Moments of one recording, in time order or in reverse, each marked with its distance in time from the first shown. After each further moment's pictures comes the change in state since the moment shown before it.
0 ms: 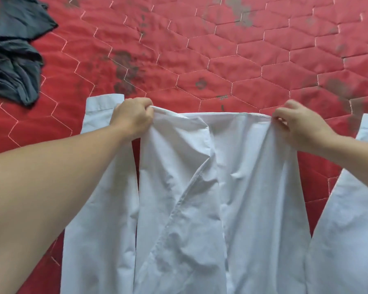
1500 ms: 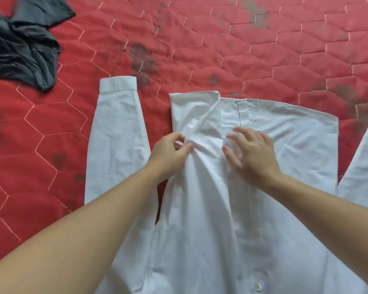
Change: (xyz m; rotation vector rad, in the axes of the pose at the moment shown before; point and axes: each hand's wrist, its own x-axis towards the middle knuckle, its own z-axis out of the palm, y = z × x) left_hand -0.100 0.019 0.045 -0.681 -0.190 -0.204; right_hand -0.043 -0.125 0.048 0.042 -0.023 0.043
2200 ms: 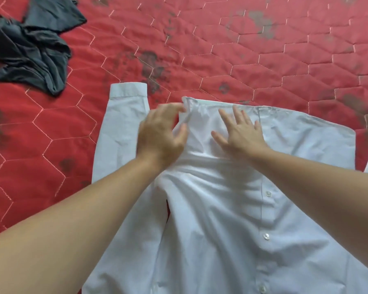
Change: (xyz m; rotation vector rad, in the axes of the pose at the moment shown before) left_hand 0.010 0.018 -0.046 0.391 0.398 0.499; right_hand 0.075 -0.037 0.004 -0.104 -0.264 0.101
